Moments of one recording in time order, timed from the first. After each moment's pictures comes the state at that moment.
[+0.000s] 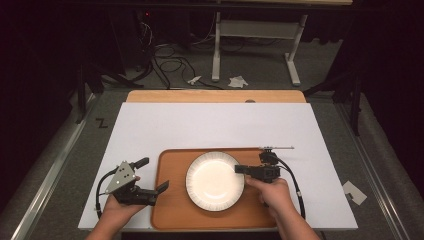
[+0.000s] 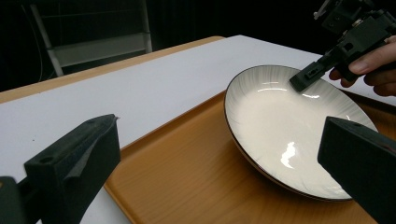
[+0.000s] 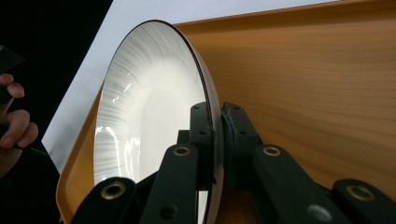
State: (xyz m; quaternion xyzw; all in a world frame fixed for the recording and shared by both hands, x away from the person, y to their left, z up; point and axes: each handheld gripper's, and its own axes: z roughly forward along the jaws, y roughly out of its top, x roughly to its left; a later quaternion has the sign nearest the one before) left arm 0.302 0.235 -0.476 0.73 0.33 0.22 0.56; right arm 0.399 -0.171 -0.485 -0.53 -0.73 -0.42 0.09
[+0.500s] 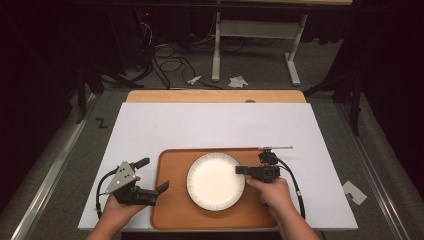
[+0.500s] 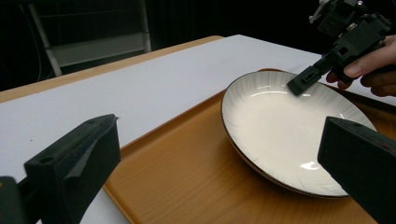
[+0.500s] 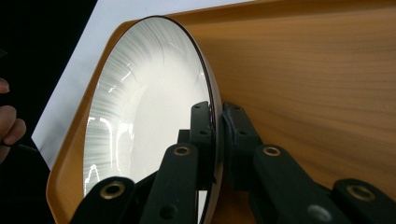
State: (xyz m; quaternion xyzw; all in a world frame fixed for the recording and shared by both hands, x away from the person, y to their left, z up) left arm 0.302 0.235 -0.476 0.73 0.33 0.22 0.56; right arm 0.402 -0.172 -0.490 -0.53 -0.74 -0.41 0.09
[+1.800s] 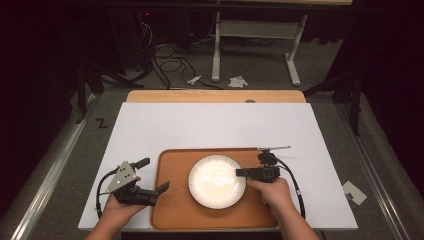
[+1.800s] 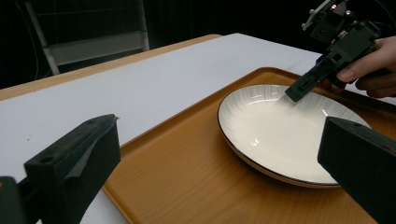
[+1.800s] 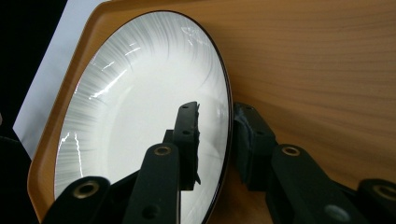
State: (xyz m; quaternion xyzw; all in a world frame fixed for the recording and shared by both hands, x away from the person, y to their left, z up) left arm 0.302 0.235 -0.476 0.73 0.32 0.22 0.56; right arm 0.407 -0.174 -0.499 -0.54 -0.75 -0.37 0.10
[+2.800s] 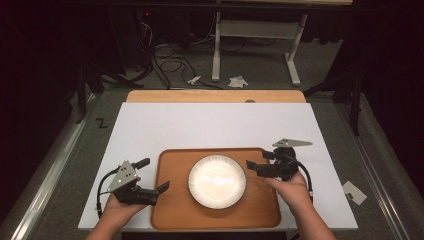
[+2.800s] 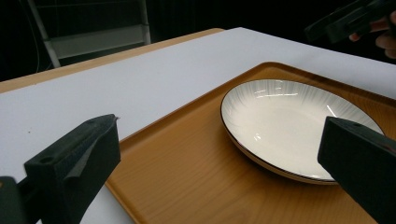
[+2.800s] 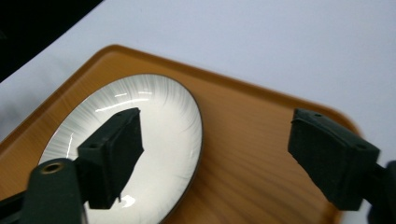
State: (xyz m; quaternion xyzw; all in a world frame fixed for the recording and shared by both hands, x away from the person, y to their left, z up) left arm 0.305 0.234 -0.478 0.73 0.33 0.22 0.55; right arm 0.390 -0.204 -0.442 -0.43 -0.79 -0.44 -0.08
